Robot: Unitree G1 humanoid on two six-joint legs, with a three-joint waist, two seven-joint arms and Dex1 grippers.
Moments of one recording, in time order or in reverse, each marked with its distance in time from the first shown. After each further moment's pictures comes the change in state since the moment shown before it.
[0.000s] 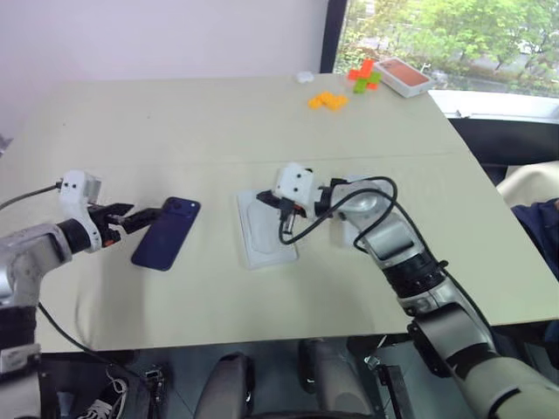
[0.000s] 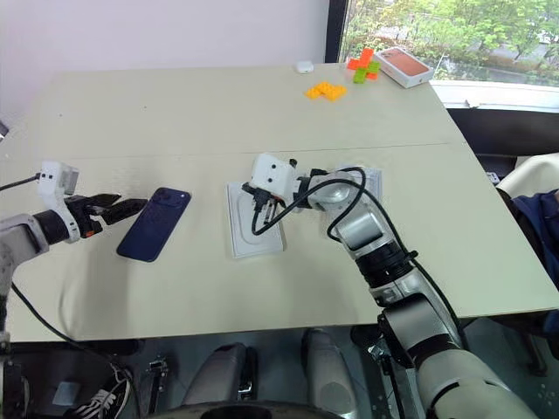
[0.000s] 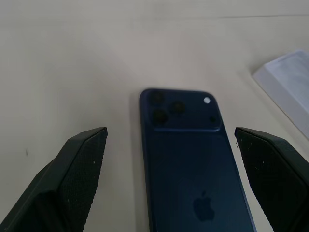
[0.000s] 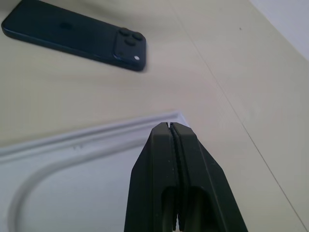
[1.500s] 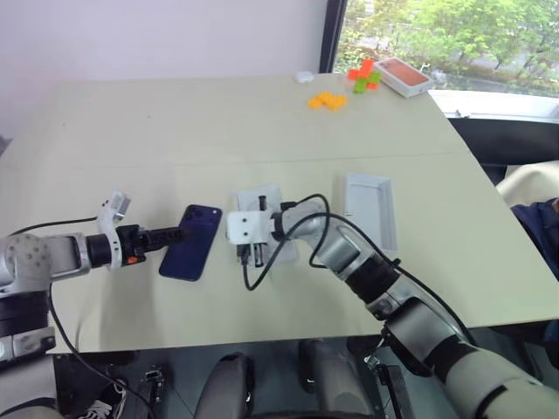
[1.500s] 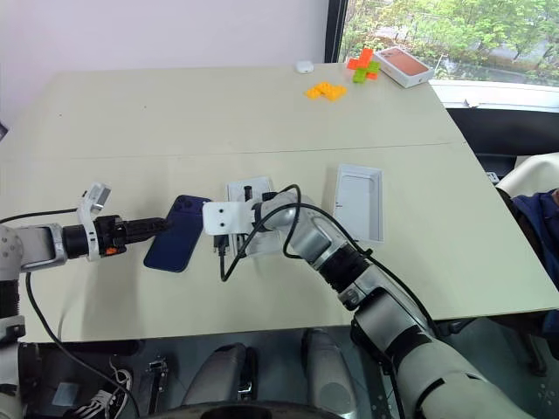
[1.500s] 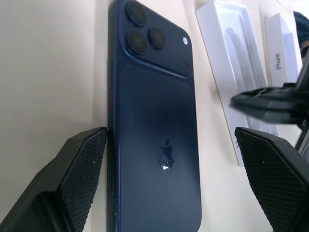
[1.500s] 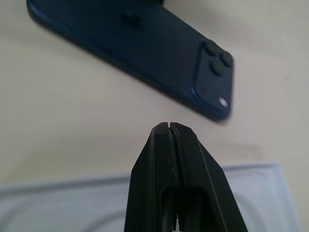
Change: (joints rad) left arm -0.037 -0.086 0.028 -0.055 -0.129 0.458 -0.031; right arm -0.063 0.134 0.207 0.170 -0.218 -0.076 0.056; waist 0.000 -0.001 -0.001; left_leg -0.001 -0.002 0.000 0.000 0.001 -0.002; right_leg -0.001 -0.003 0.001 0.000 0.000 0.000
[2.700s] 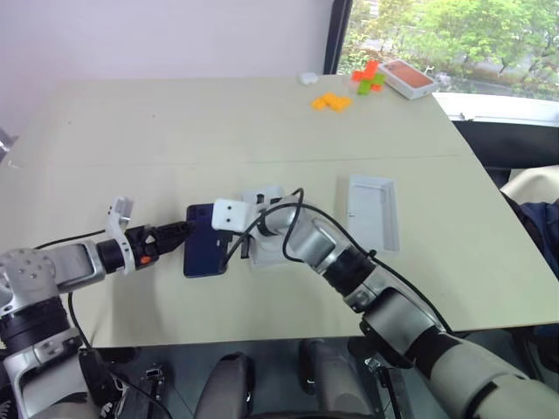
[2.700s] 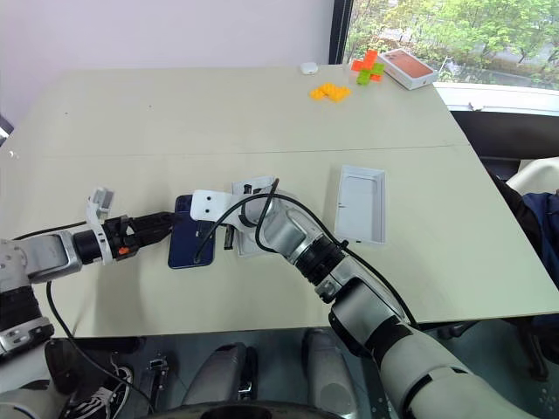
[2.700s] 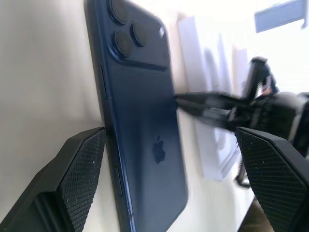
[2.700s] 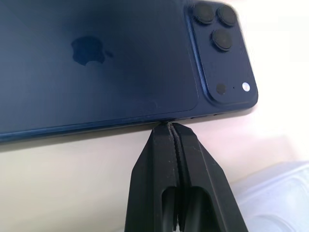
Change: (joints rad) left arm -0.030 -0.203 0.268 -0.040 -0.175 0.173 0.285; right arm -0.080 0.112 -0.001 0.113 -0.056 0.272 -0.064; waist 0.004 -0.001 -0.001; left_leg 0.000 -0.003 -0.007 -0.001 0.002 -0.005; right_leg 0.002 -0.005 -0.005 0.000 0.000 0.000
